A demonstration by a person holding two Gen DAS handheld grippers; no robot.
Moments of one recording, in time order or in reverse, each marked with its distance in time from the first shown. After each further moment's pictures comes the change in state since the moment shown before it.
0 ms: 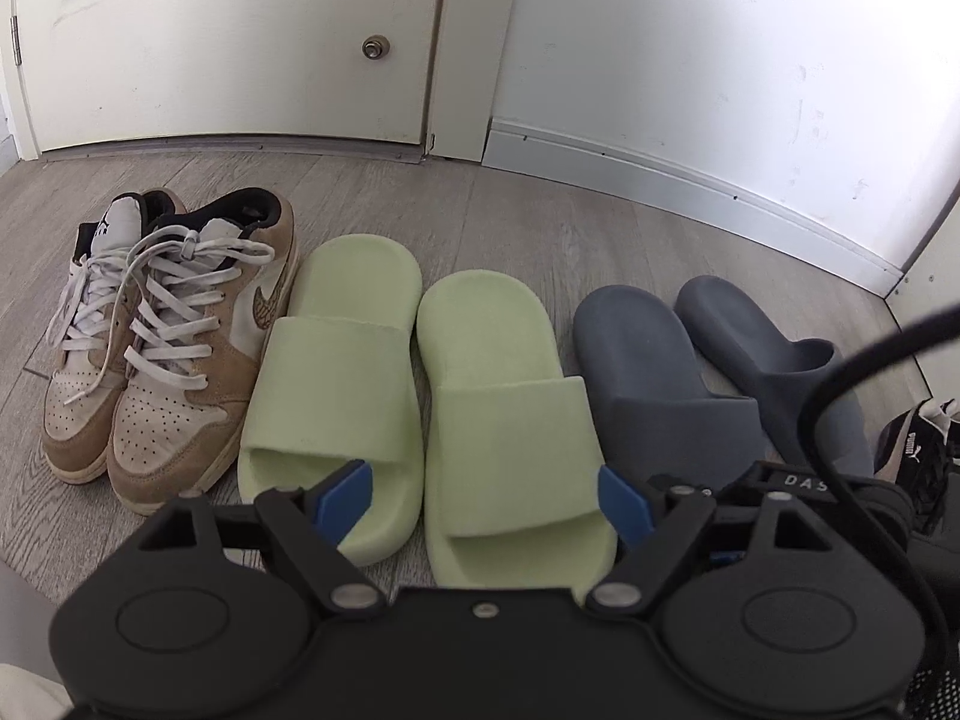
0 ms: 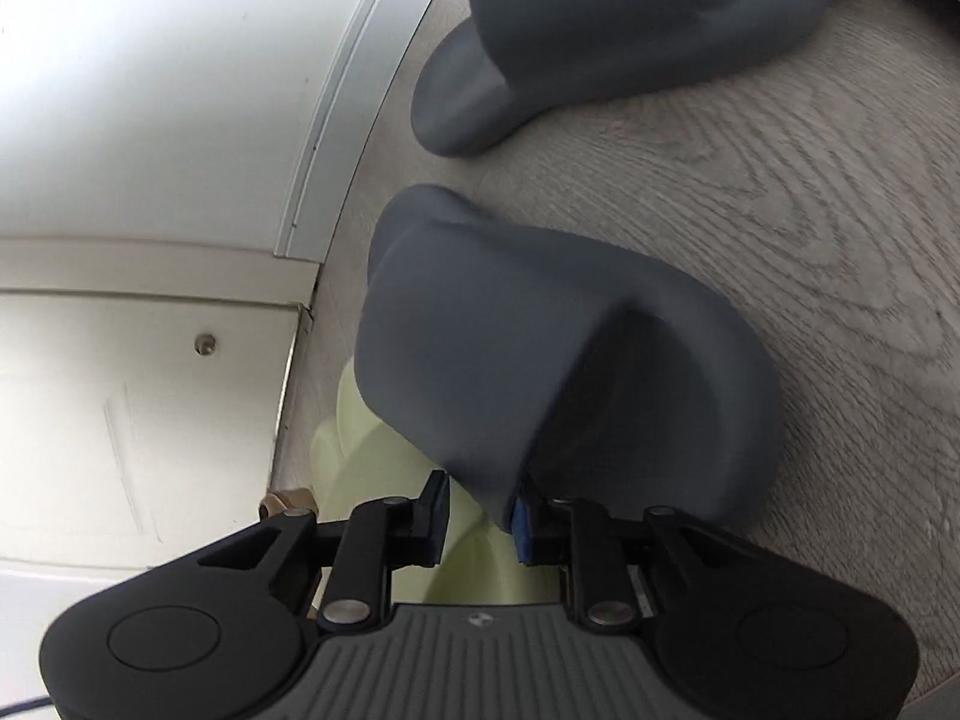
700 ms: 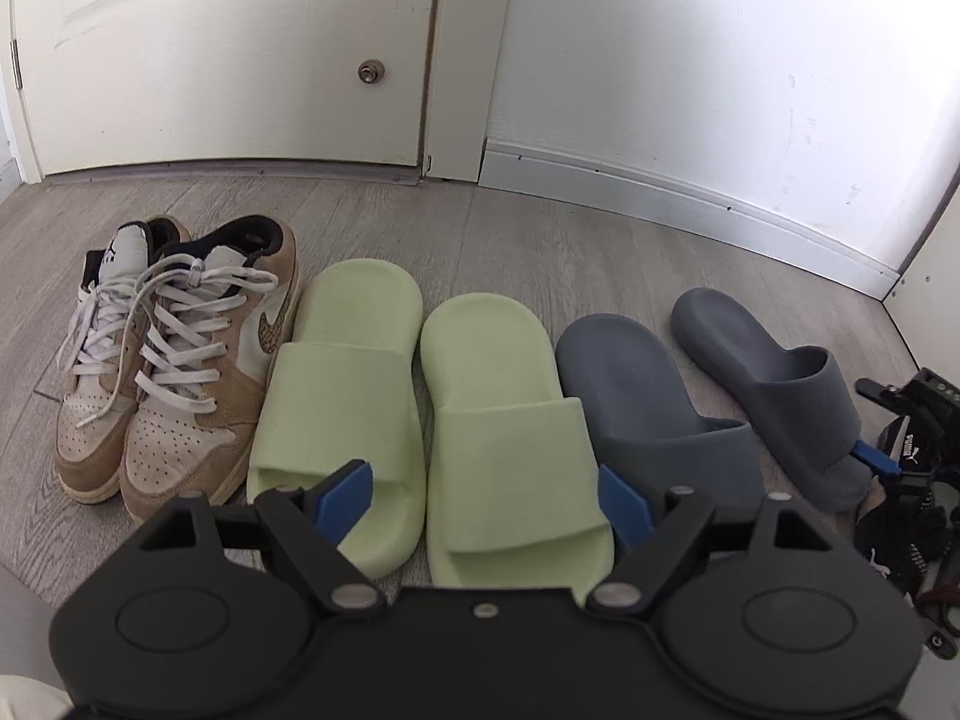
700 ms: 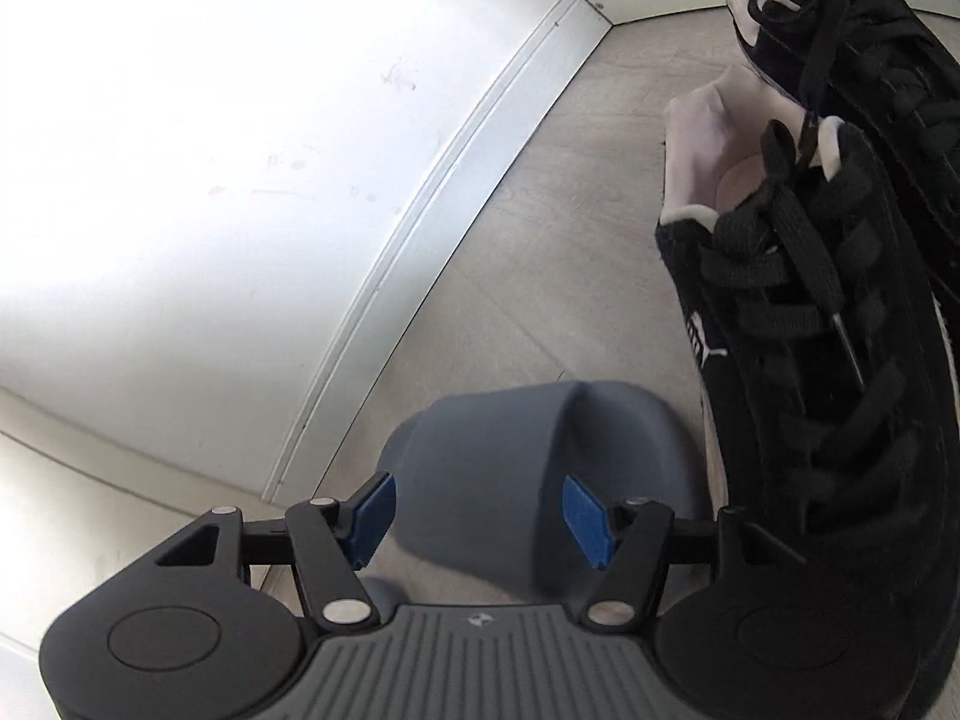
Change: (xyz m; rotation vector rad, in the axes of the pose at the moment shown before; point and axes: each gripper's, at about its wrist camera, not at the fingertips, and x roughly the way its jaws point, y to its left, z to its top) left arm -0.010 -0.015 0.004 0.020 -0.041 0.022; right arm -0.095 -0.056 0.148 -0.134 -0.382 0.008
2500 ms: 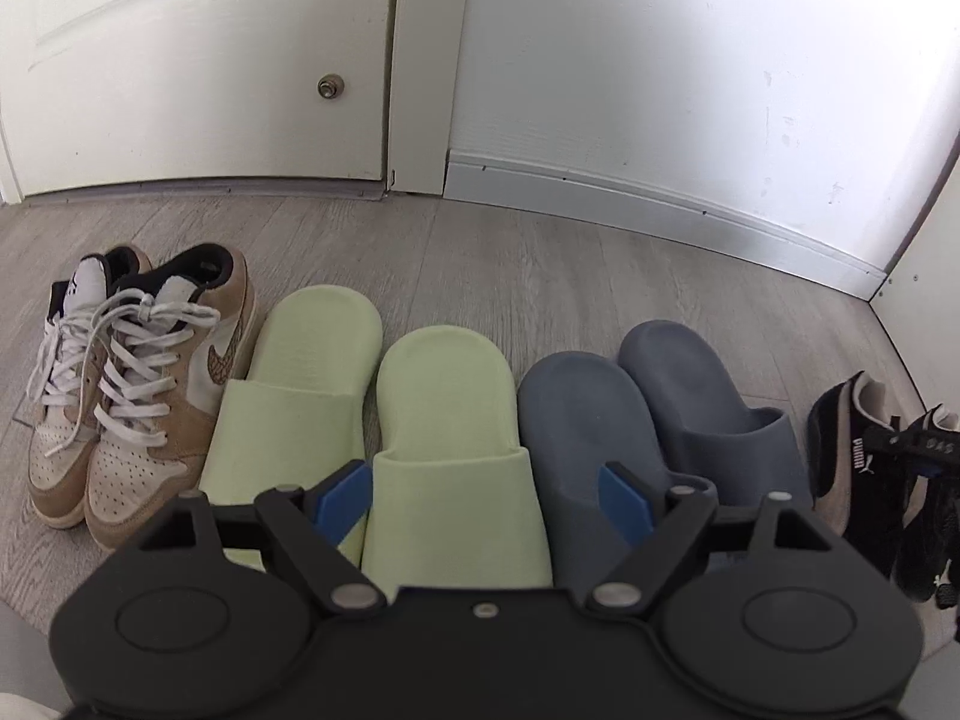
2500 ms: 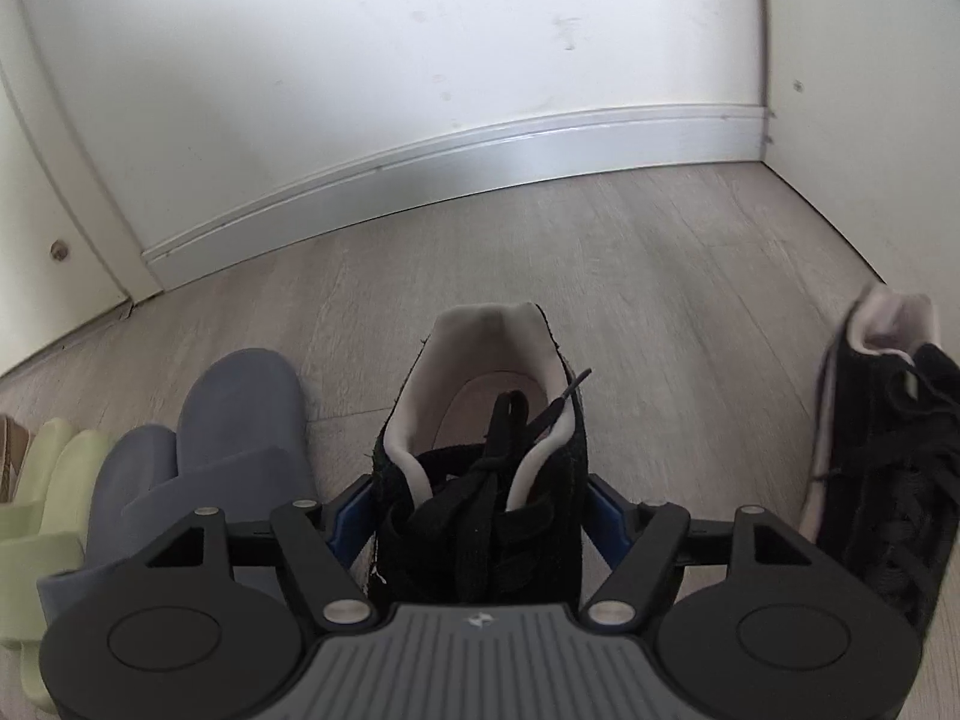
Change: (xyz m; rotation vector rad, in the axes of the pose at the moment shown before) left arm 0.015 -0.049 0.018 0.025 0.004 0.001; right arm -0.020 0.020 0.045 -0.656 0.072 -0.298
